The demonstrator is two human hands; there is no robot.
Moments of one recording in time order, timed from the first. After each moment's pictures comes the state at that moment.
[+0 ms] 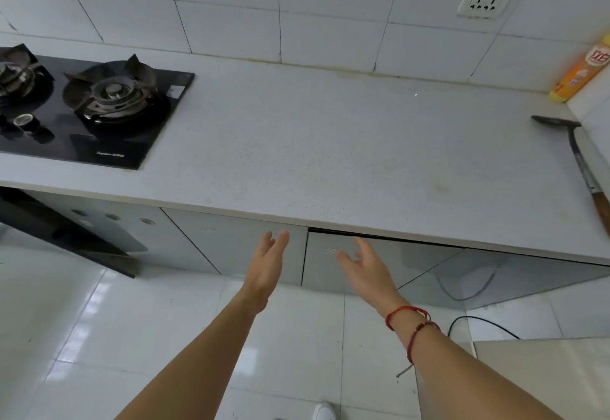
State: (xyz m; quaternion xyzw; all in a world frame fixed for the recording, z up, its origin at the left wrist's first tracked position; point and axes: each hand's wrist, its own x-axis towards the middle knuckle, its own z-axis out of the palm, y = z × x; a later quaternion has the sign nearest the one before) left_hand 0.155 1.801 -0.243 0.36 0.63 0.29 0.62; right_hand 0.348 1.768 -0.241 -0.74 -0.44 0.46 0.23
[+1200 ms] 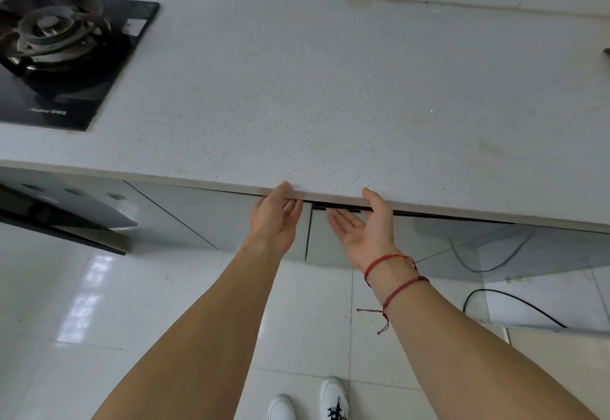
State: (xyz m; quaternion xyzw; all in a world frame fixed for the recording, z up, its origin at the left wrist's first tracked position) left_hand 0.187 1.888 -0.329 -0.03 0.48 0.51 0.71; right_hand 0.332 1.852 -0.322 -0.50 0.12 0.64 0.58
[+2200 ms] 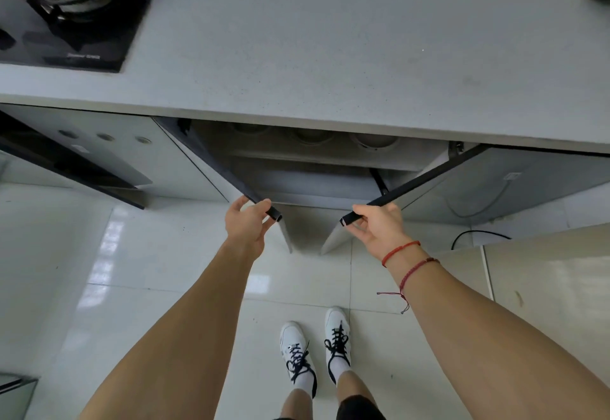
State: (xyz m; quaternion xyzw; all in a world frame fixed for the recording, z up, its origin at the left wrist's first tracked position) left_hand 0.104 1.735 -0.319 0.10 0.67 0.40 0.62; right_hand 0.325 1.705 -0.338 -0.66 0.01 0.58 0.48
